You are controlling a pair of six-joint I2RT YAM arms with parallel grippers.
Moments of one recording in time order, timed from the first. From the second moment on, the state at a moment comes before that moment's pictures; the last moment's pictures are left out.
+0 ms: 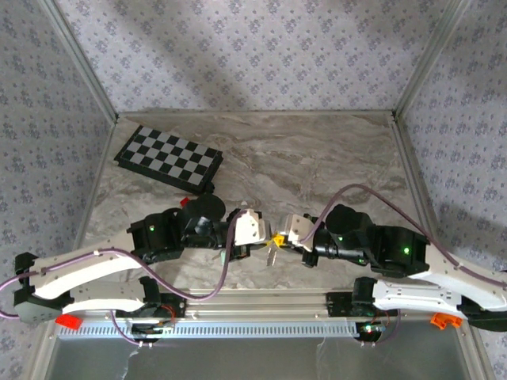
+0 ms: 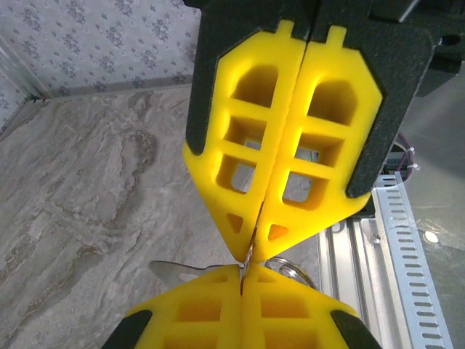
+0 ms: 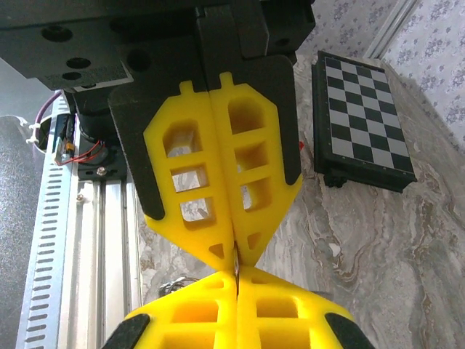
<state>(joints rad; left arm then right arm) -1.25 1.03 1.08 -0.48 0.15 0.24 1.26 0.77 1.05 -0.73 0.03 -0.23</state>
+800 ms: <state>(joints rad) -1.25 0.89 0.80 0.08 0.26 0.08 1.26 0.52 0.75 -0.25 -0.06 -0.15</state>
